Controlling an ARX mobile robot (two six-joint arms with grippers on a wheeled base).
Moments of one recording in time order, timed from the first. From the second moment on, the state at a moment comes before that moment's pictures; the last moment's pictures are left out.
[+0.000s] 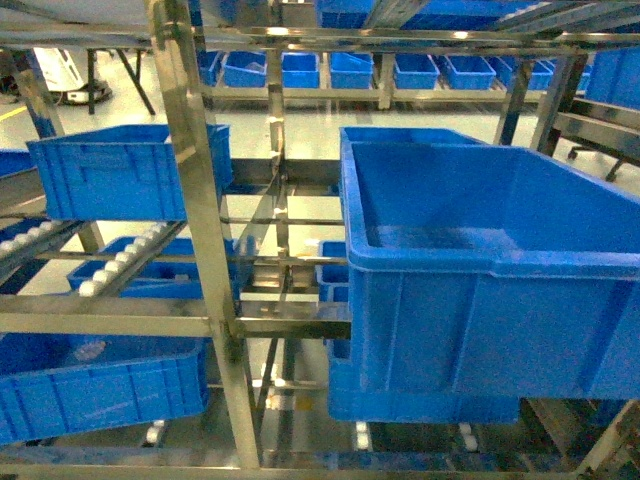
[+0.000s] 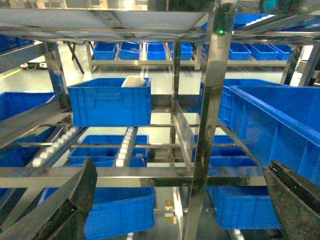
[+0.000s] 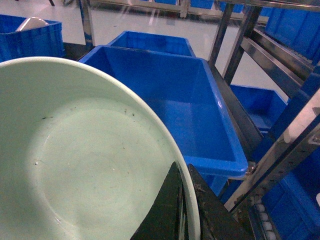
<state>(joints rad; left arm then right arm) 0.00 0.01 0.01 0.00 0.00 0.00 0.05 0.90 0.43 0.24 0.03 -0.08</state>
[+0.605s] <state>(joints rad) 0.00 0.01 0.01 -0.01 0.00 0.00 0.05 0.90 0.43 0.24 0.03 -0.08</state>
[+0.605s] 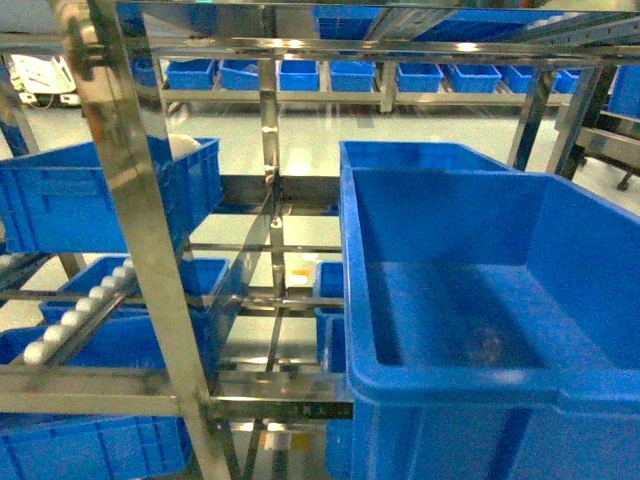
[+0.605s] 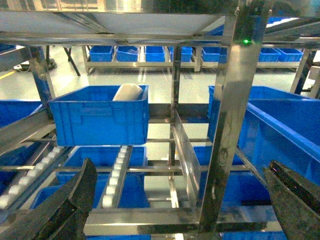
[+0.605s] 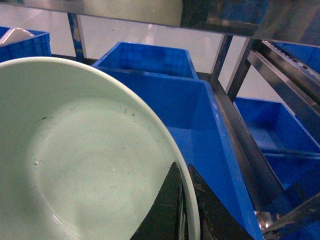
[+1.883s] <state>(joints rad) 0.00 0.01 0.01 0.00 0.00 0.00 0.16 2.03 0.69 0.72 0.23 0.08</state>
